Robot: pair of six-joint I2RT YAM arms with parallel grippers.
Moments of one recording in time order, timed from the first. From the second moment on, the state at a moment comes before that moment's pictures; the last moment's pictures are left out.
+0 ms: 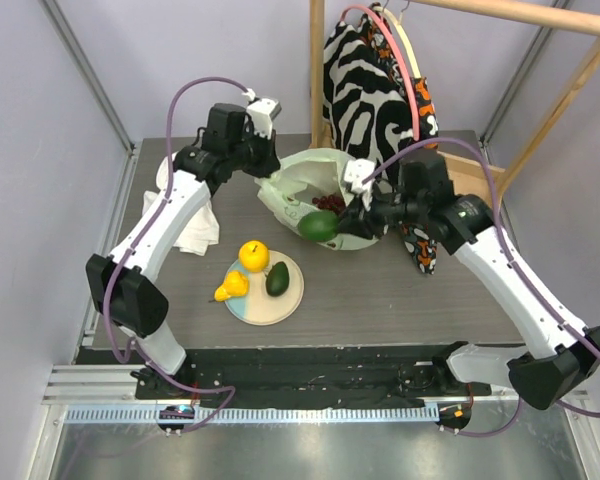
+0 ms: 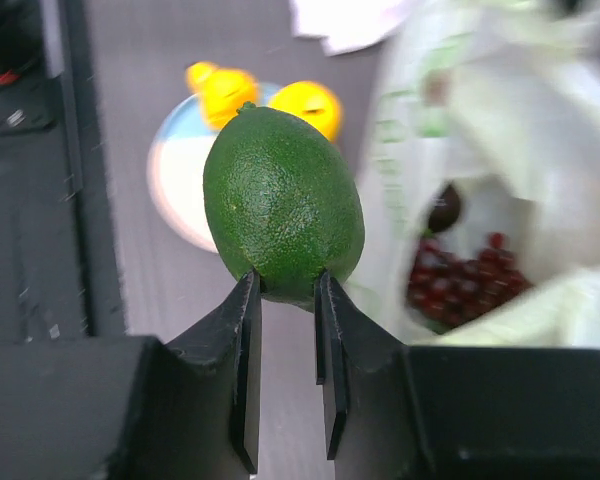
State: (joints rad) left arm -0.43 1.69 1.73 -0.60 0.24 -0.03; right arm 0.48 1.23 1.38 -0.68 -0.66 -0.50
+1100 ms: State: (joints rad) left arm -0.43 1.46 1.58 -0.56 0.23 -0.06; right arm 0.87 1.91 1.37 -0.41 -0.70 0.17
